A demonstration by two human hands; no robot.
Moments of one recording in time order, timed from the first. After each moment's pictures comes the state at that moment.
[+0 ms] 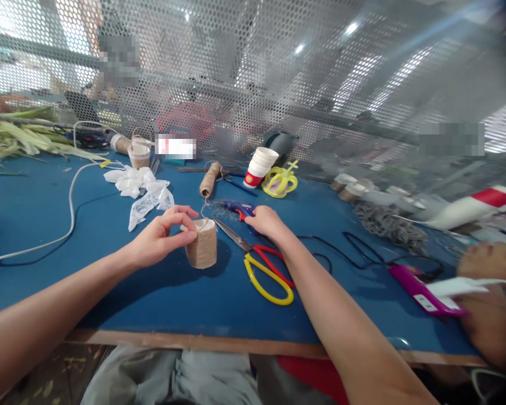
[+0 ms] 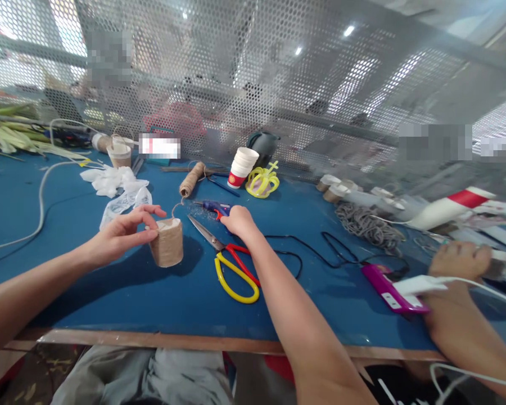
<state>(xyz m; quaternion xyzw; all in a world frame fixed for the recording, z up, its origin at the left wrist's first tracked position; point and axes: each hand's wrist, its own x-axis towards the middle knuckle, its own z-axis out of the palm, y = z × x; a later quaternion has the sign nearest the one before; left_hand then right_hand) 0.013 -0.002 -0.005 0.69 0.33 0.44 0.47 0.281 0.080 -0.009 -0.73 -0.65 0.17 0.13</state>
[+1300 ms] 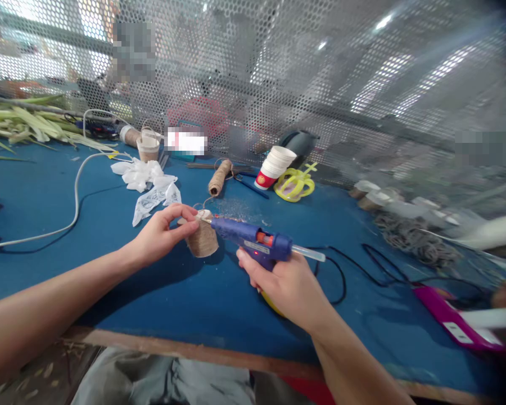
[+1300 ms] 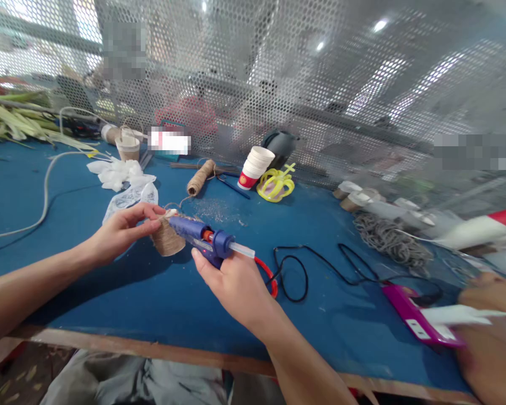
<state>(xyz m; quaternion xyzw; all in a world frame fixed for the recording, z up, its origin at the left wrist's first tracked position) 0.019 0.004 -0.015 0.62 0.40 0.47 0.48 0.230 -0.046 0.028 -0.54 -0.79 0.15 0.27</state>
